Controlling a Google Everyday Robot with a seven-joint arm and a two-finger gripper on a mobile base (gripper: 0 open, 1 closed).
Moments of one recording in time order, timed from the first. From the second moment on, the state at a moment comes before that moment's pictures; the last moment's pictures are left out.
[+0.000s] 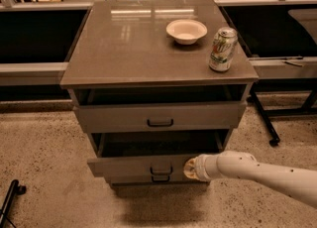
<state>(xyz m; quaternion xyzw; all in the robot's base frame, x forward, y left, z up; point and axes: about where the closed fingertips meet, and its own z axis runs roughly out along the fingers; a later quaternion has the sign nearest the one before) 0.544 -0.132 0.400 -0.70 0.64 0.04 0.32</state>
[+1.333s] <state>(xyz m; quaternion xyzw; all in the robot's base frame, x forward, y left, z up) 0.560 -0.132 0.394 -0.70 0.63 0.07 0.32</state>
